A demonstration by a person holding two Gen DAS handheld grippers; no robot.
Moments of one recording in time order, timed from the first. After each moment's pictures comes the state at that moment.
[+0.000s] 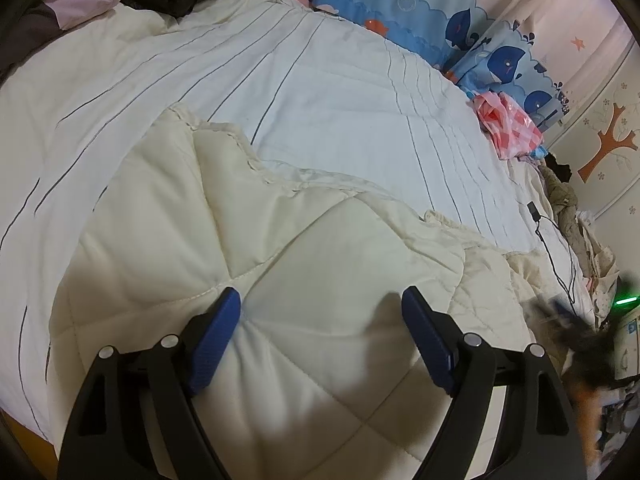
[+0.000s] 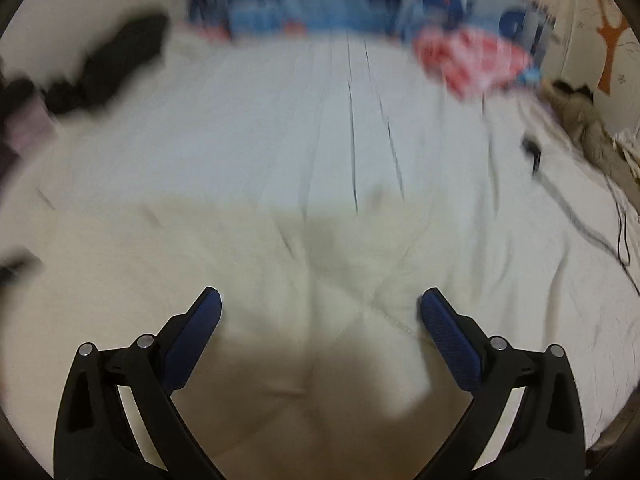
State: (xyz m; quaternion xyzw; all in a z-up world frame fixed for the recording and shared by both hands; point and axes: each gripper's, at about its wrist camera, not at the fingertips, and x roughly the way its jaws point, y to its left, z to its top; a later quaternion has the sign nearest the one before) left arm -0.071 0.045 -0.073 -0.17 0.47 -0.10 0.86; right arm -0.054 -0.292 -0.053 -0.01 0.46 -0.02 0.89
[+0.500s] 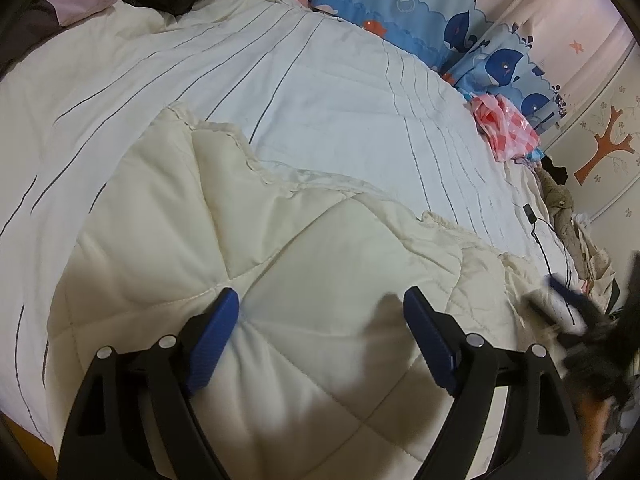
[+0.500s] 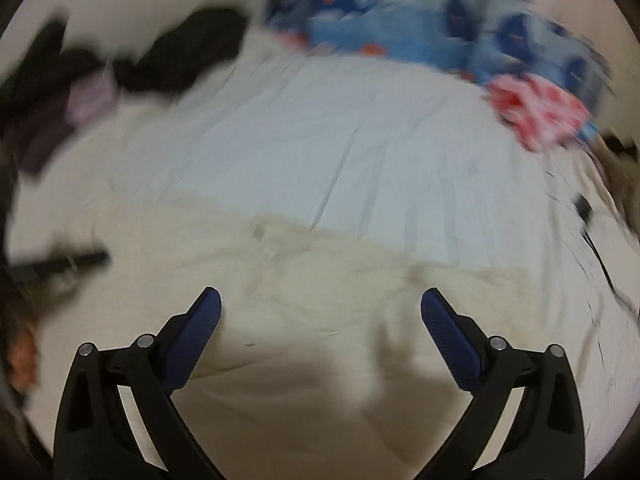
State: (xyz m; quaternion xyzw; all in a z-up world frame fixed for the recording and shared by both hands) left arm -0.072 0.048 -0.073 -0.18 0.47 -0.11 0.86; right arm -0.050 -0.198 -0.023 -0.07 0.43 0.09 0.90
